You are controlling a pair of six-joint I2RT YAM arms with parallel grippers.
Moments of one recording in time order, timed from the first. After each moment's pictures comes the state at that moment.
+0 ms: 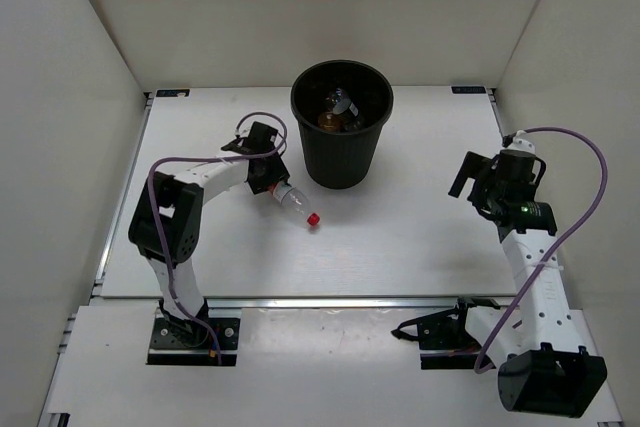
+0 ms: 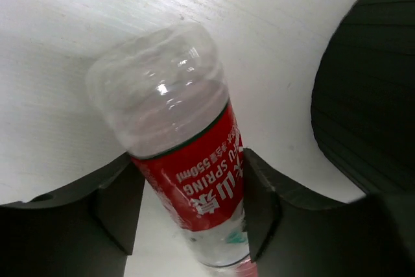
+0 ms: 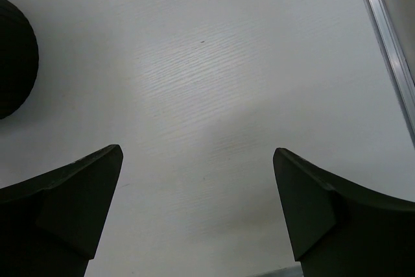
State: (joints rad) left arm -0.40 1.83 1.21 -0.42 -0.14 -0.81; right arm -0.10 0.91 0.88 -0.64 0.08 0.24
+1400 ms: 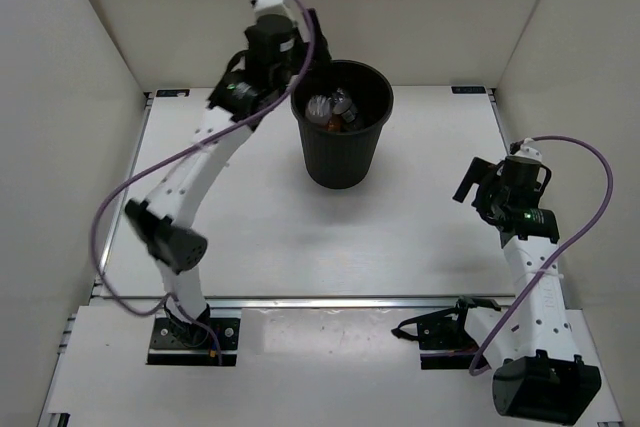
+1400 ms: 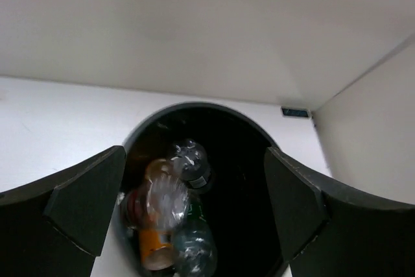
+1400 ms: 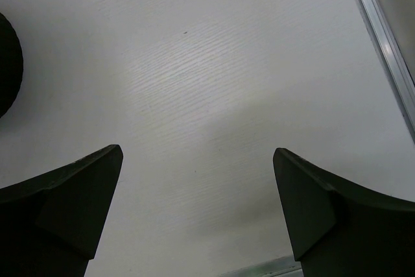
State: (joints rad) left arm -0.60 1.89 2.21 -0.52 -0.41 -0.45; right arm -0.14 0.86 0.85 -0.67 0.07 0.26
